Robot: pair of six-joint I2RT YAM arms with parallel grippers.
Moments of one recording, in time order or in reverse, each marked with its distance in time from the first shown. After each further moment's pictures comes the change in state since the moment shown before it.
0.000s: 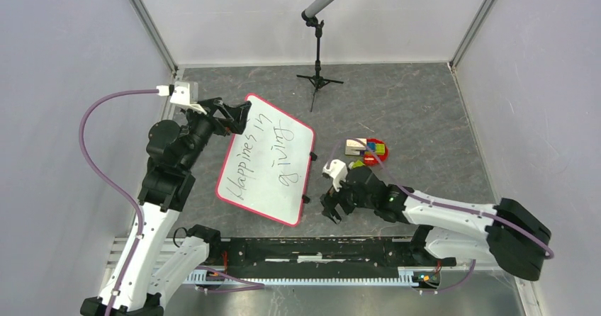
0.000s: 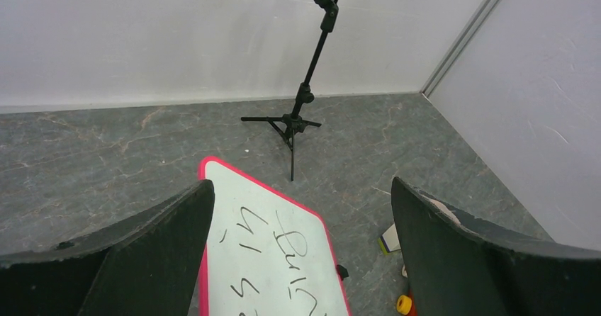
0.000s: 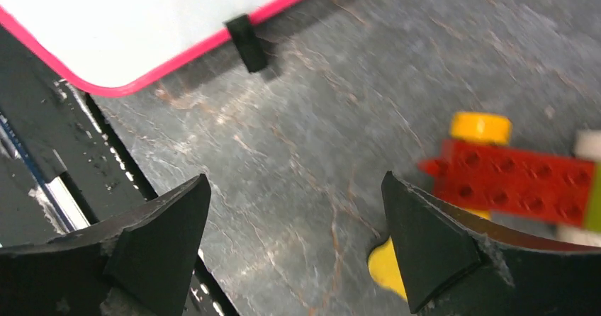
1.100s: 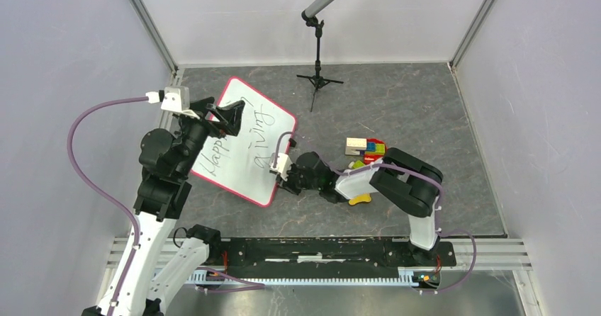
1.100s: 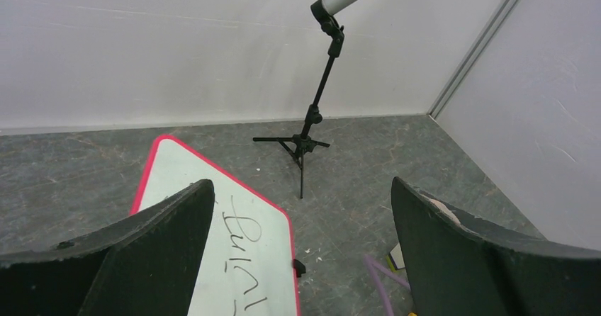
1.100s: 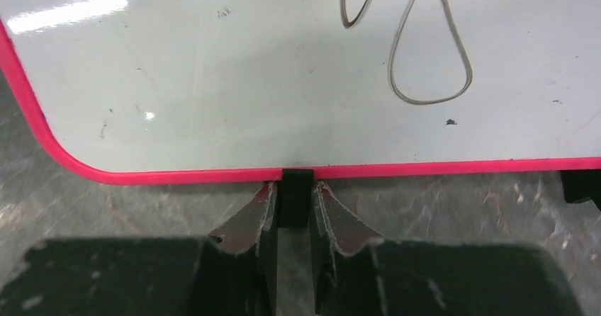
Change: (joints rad) left arm 0.001 -0.054 -0.008 0.016 -0.043 0.025; right arm 0.042 0.790 0.434 0.561 -0.094 -0.285
